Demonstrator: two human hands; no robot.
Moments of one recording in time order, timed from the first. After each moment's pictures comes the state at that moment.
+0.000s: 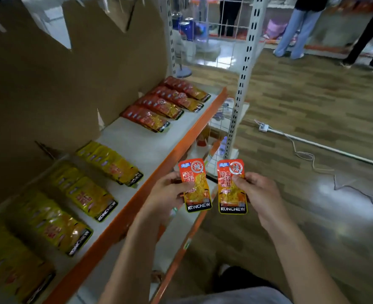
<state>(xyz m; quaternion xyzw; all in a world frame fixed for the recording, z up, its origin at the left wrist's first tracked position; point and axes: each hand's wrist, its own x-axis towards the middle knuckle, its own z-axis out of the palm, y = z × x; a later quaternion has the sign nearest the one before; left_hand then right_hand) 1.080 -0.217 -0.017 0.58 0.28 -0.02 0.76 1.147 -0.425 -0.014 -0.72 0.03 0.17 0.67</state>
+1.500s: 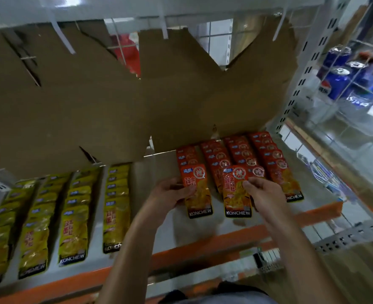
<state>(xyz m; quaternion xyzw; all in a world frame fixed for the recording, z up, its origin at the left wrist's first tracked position) 1.269 -0.091 0.000 0.47 0.50 0.24 0.69 1.481 -0.196 -0.002 -0.77 -0.26 0.34 0.48</state>
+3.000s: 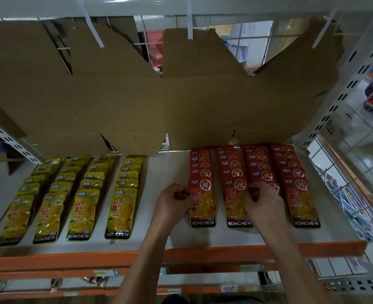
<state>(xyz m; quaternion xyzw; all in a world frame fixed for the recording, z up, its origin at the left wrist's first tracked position) 1.279 -0.105 -0.035 0.49 0.61 0.31 0.54 1.493 -0.171 -0.017 -0.79 -0.47 0.20 0.34</state>
